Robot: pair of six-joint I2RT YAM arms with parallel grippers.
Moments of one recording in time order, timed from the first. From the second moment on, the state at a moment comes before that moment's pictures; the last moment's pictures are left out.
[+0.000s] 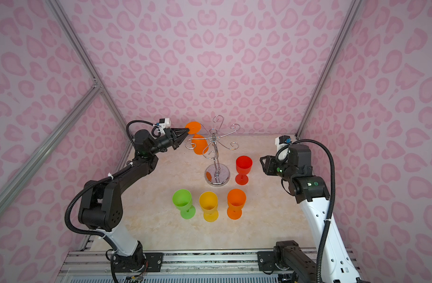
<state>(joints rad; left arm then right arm) -0.17 1.75 1.21 0.72 0.88 -1.47 0.08 1.02 1.20 -0.75 -0.27 0.27</state>
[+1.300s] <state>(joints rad) -0.15 1.71 1.24 0.71 0.88 -1.56 0.07 1.02 1.19 -0.72 -0.30 0.28</state>
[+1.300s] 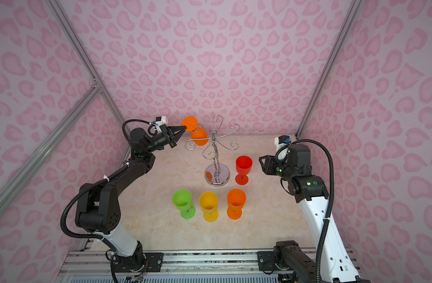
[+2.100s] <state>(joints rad) -0.20 1.76 1.29 0.66 0.89 -1.54 0.06 1.03 1.17 -0.71 -0.30 0.28</state>
